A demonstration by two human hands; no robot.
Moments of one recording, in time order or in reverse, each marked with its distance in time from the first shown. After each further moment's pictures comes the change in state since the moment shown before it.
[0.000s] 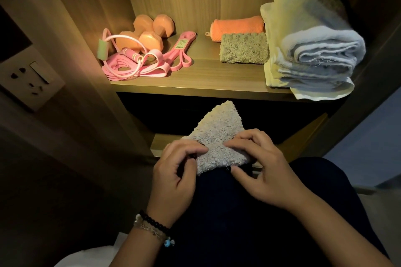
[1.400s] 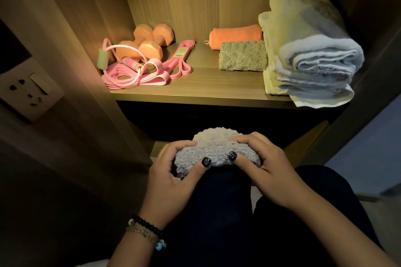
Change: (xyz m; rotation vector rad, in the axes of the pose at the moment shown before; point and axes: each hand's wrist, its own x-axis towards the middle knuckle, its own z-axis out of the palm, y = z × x) left_hand 0.015 -0.001 -0.007 -0.010 -0.049 -0.164; right_hand 0.015 0.002 -0.005 0.121 0.007 0.193
